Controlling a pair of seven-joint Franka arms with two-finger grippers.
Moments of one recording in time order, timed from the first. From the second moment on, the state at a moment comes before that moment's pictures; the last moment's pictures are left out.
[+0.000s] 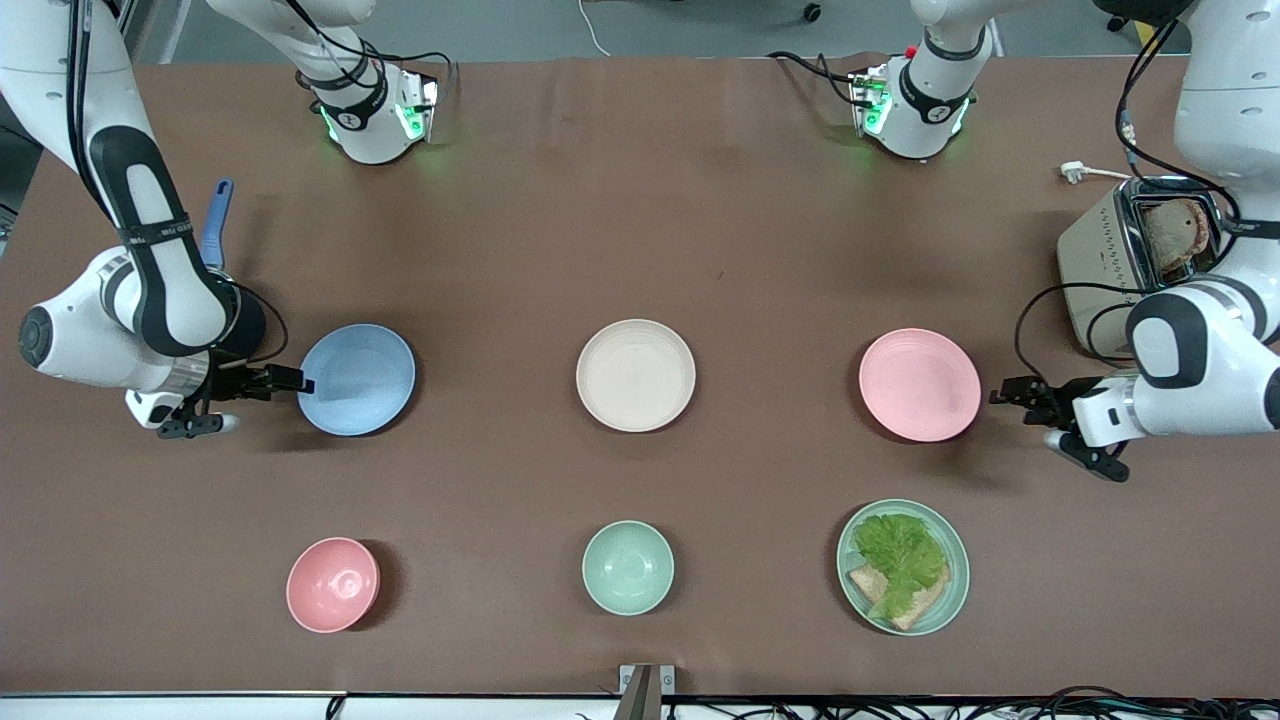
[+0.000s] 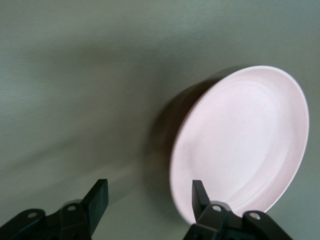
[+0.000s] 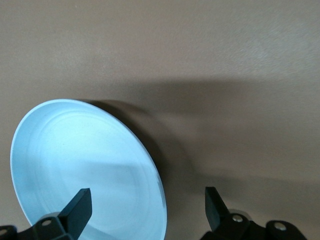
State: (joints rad) left arm 0.28 0.61 -0.14 -1.75 -0.24 2.05 0.71; right arm -0.09 0.46 -0.11 -2.04 0.49 2.27 -0.60
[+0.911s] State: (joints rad) left arm 0.26 0.62 -0.18 -1.79 -0.24 2.17 0.70; right arm -0.10 0.47 -0.13 -2.09 0.58 2.27 -0.68
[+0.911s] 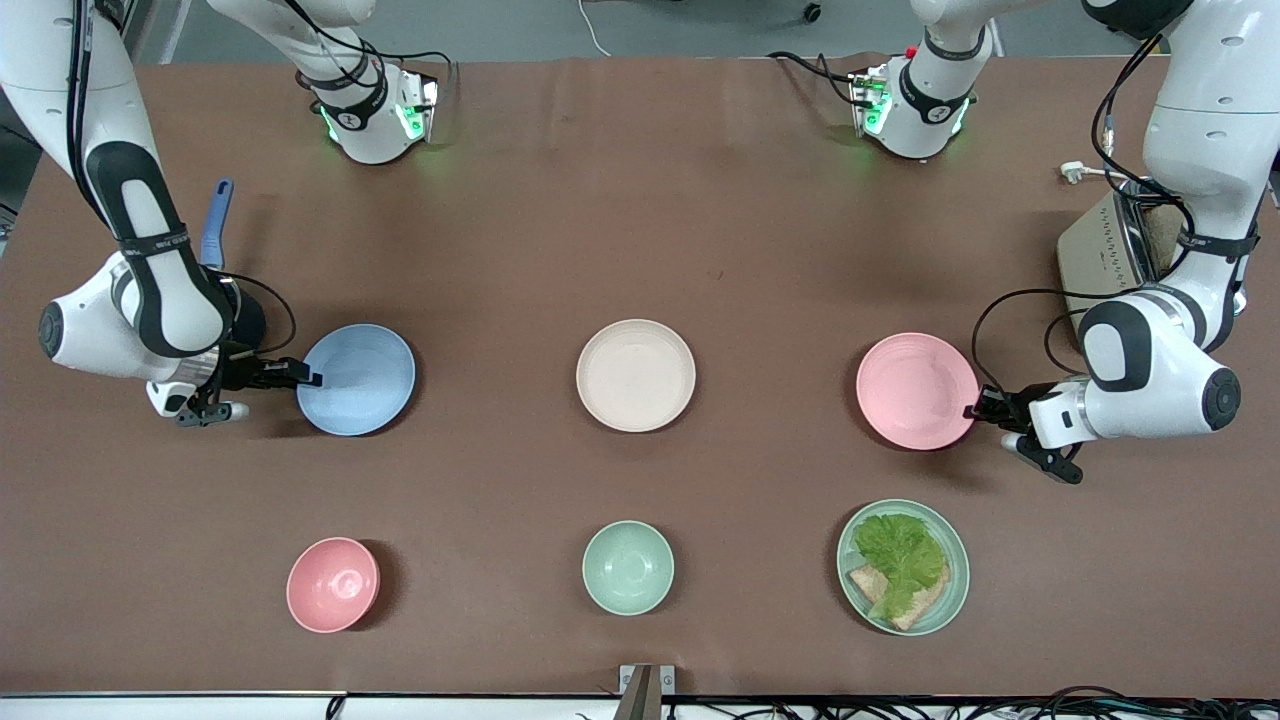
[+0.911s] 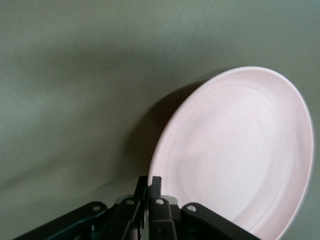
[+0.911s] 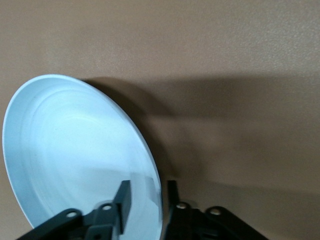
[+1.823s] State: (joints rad) left arm -0.28 0.47 -0.21 -1.78 -0.17 2.18 -0.26; right arm -0.08 0.40 -0.20 -1.79 0.43 1.85 -0.31
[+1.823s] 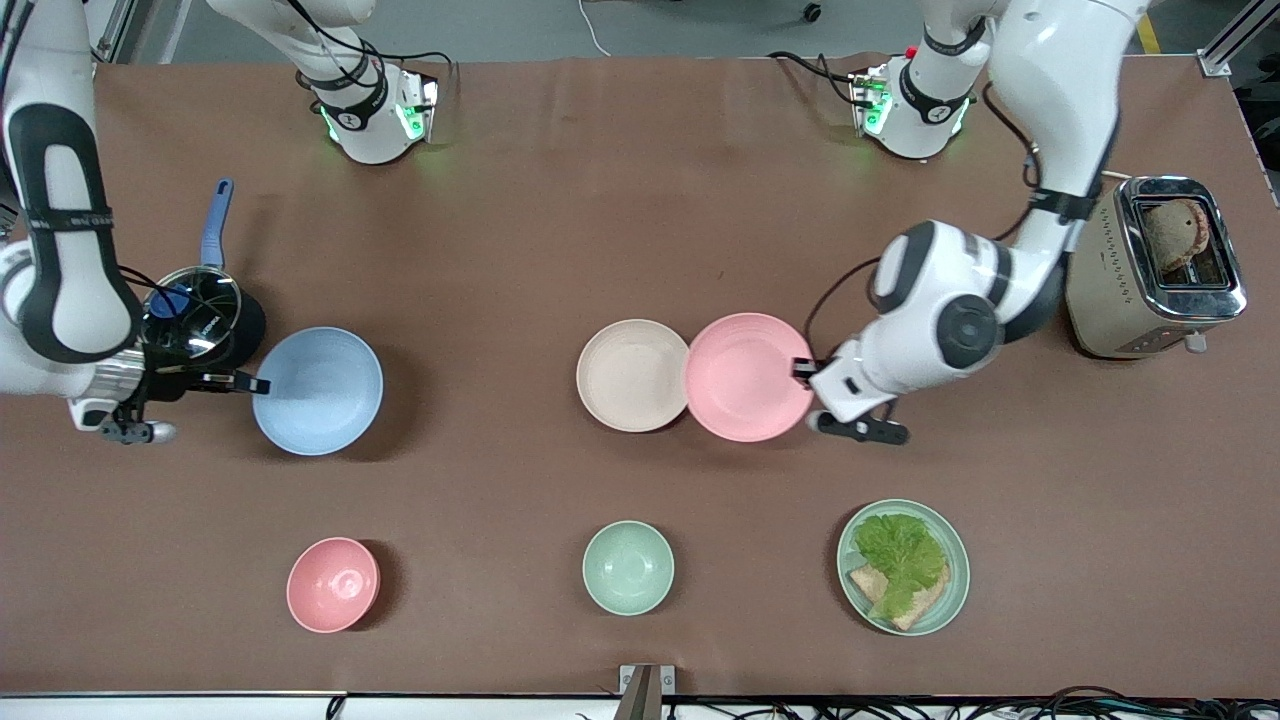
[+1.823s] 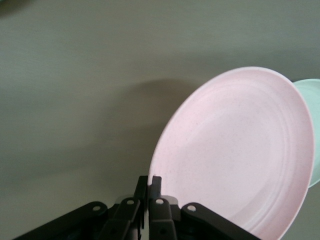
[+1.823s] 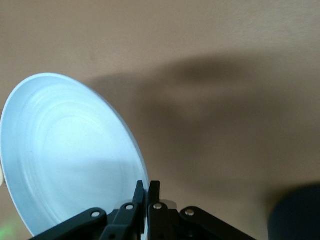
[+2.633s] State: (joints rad) left arm -0.45 0.63 -0.21 -1.71 -0.17 2.37 -0.43; right arm 0.01 0.35 0.23 -1.69 0.28 1.83 0.43
